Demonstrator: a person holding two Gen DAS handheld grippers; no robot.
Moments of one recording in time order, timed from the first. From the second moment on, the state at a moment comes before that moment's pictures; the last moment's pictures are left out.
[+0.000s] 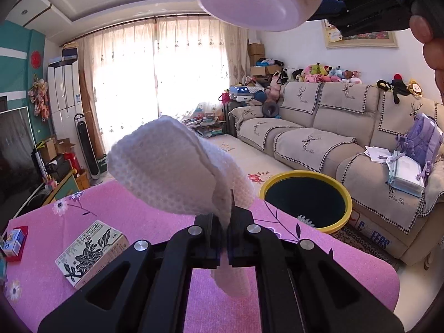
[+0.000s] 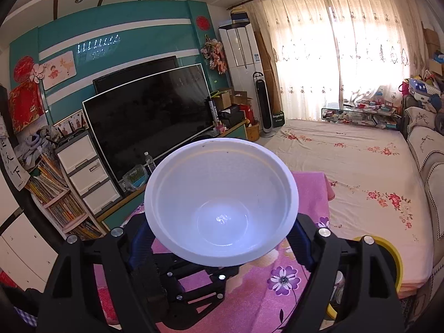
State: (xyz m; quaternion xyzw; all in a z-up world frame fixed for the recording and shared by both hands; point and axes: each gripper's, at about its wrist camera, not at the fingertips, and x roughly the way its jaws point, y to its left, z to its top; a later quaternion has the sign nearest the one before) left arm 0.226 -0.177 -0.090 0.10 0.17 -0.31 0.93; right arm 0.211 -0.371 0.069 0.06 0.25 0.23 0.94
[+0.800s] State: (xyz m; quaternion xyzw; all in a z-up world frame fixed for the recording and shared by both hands) left arm 0.174 -0.125 -0.080 0.09 0.19 -0.25 0.95; right arm 0.284 -0.552 -0.138 0.11 0.41 -0.09 0.90
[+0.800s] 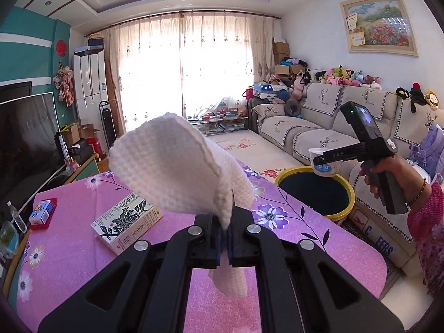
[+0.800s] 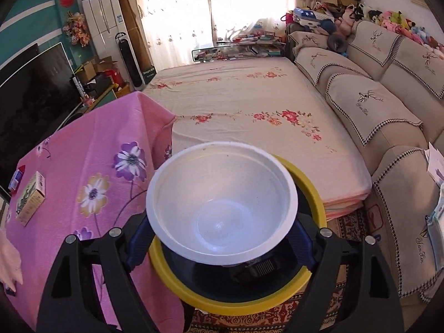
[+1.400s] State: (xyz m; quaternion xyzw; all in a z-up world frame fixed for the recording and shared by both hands) left arm 0.221 -0.161 -0.090 0.08 0.26 -0.23 0.93; right arm 0.207 -0.517 -0.113 0.10 0.33 -0.08 0.94
